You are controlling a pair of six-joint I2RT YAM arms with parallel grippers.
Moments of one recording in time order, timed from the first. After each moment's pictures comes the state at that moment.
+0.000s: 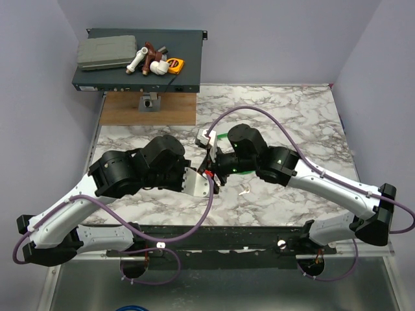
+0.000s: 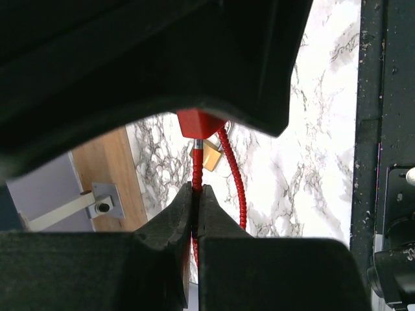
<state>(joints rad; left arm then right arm) -1.06 1.08 1.52 -1.30 -0.02 0.80 1.05 1.36 1.33 -0.43 -0.42 0.02</state>
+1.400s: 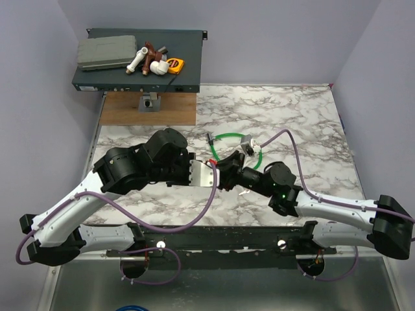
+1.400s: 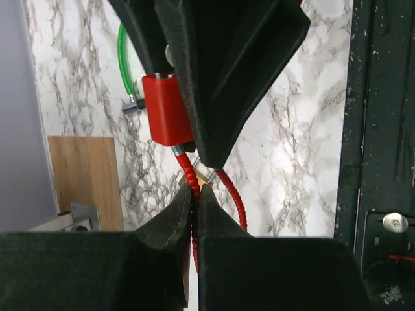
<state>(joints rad) -1.03 1.11 1.53 -1.22 0.09 0.70 1.05 1.15 0.62 0.80 -0.18 0.44</state>
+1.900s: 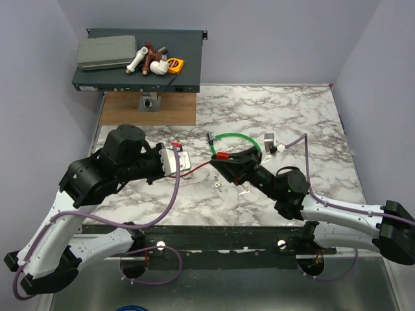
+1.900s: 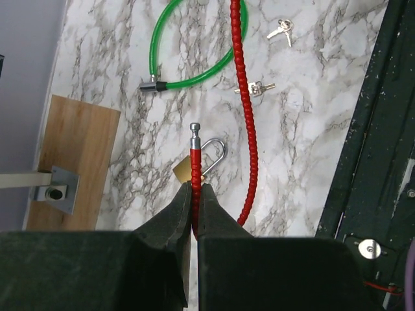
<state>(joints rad) -0.73 0.96 1.49 -1.16 0.24 0.65 1.04 1.05 0.52 1.00 0.00 0.51</state>
